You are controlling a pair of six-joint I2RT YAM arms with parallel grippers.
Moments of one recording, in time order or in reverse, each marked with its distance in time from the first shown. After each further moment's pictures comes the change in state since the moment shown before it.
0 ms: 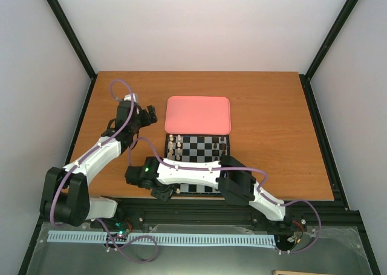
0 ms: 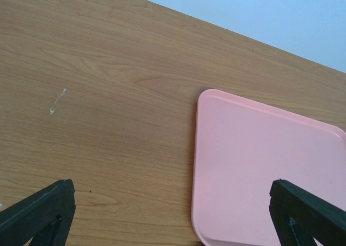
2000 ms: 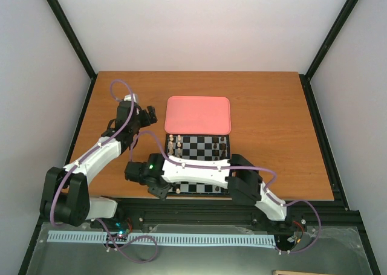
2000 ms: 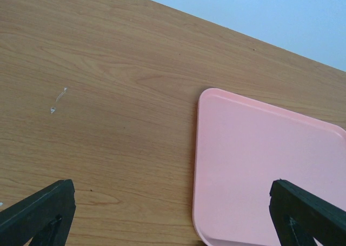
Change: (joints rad) left arm 0.000 0.000 -0.003 0.000 0.000 0.000; right arm -0.001 -0.060 -0.023 0.076 0.048 0.022
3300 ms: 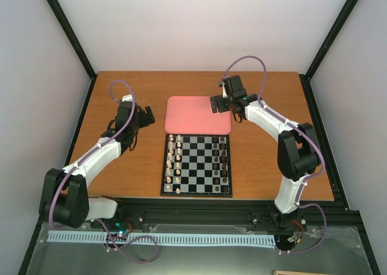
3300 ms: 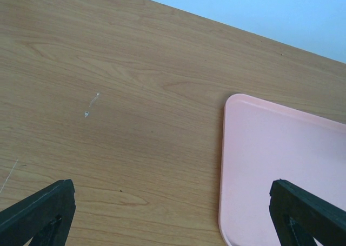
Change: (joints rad) left arm -0.015 -0.014 0.000 -0.032 -0.100 0.023; right arm -0.948 -0.408 -0.557 0.898 -0.084 -0.140
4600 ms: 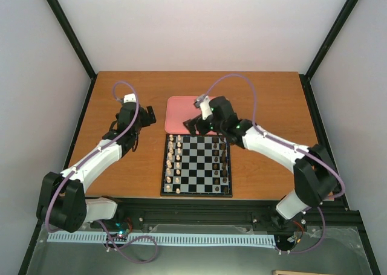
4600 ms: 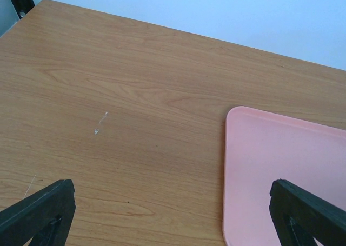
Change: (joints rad) left arm -0.060 -0.034 0.000 0.013 -0.113 0.048; right arm 0.216 -0.225 -0.298 0.280 -0.247 -0.004
